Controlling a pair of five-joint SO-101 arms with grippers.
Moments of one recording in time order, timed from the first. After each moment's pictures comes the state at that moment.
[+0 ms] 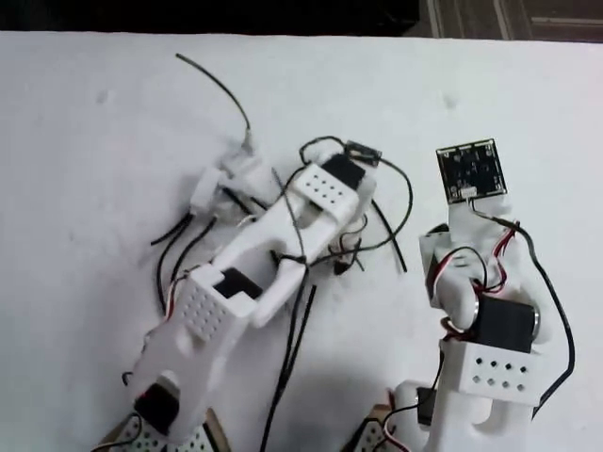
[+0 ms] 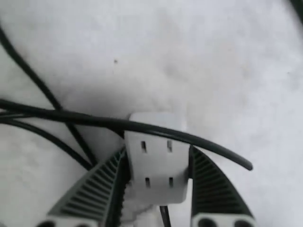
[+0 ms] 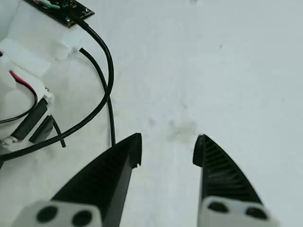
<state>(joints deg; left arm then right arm) 33.5 45.0 -33.2 94.6 18.2 7.8 -59.2 42.2 71.5 22.3</state>
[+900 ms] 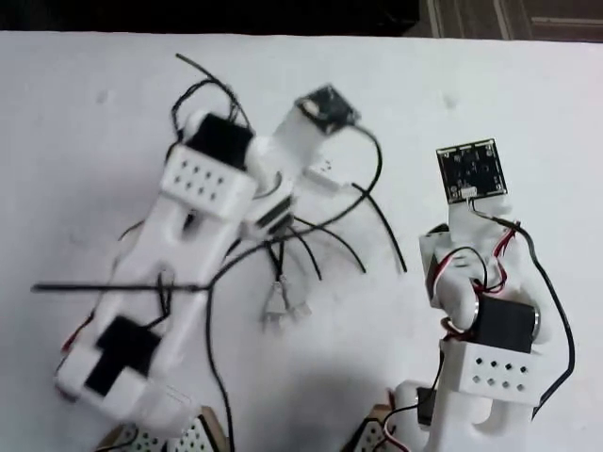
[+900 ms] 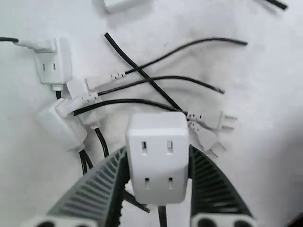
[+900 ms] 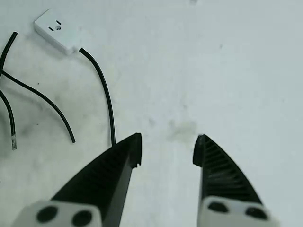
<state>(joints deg) 21.2 2.7 -16.0 101.8 -23.6 7.8 -59.2 42.2 71.5 22.3</state>
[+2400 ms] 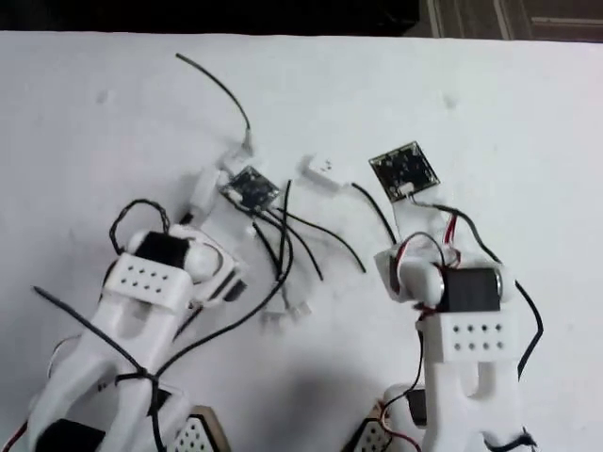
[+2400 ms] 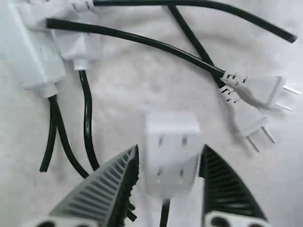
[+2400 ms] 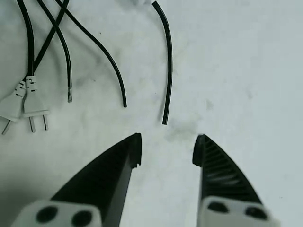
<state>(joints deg) 9.9 -31.3 51.3 63.4 -23.6 -5.1 -49.5 40.4 78.4 22.4</state>
